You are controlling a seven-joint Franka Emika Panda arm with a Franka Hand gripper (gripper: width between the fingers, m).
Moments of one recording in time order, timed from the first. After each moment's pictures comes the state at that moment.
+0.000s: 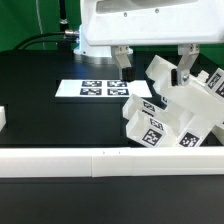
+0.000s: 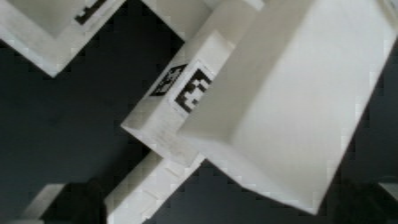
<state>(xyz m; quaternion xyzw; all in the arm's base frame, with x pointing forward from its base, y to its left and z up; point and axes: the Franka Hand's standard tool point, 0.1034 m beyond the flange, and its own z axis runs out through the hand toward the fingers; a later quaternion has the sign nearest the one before) 0.649 0.012 0.115 -0.92 0.39 -0.06 0.06</state>
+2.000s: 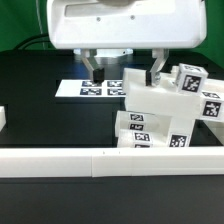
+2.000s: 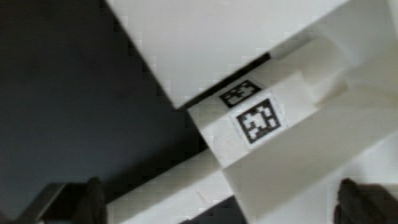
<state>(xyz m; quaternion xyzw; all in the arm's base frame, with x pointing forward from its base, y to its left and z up) 0.619 -0.027 0.101 -0.96 0.26 -0.05 0.04</state>
